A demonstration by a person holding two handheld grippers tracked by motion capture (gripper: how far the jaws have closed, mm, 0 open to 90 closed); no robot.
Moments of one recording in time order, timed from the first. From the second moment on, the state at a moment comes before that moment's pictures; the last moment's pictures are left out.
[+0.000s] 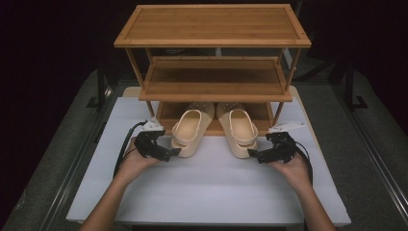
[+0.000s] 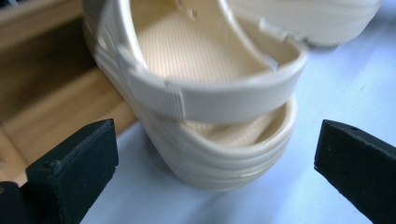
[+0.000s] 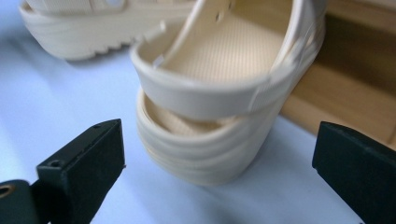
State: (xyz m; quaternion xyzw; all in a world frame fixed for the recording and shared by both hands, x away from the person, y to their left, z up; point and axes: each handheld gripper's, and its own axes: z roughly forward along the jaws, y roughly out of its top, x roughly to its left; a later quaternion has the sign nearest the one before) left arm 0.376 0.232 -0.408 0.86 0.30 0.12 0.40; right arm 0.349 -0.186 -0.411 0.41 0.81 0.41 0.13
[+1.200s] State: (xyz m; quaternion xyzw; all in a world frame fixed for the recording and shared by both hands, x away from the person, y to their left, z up) left arm 0.404 0.163 -0.433 0.86 0.28 0.12 0.40; right arm 0.399 -0.132 -0.440 0.37 0.82 0.42 0.08
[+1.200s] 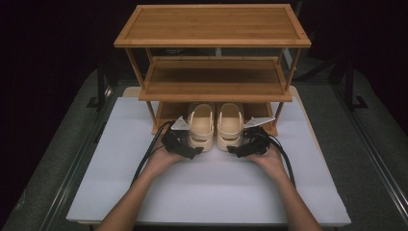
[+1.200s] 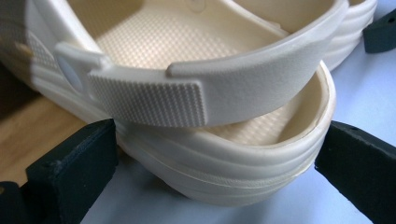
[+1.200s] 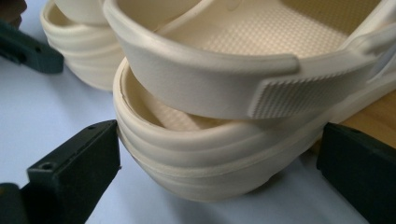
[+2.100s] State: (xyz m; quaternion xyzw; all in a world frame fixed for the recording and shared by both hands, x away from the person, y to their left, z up) left arm 0.449 0.145 -0.438 0.85 0.30 0.14 0.41; right arm 0.446 -0.125 -0.435 0.39 0.80 0.43 0.14
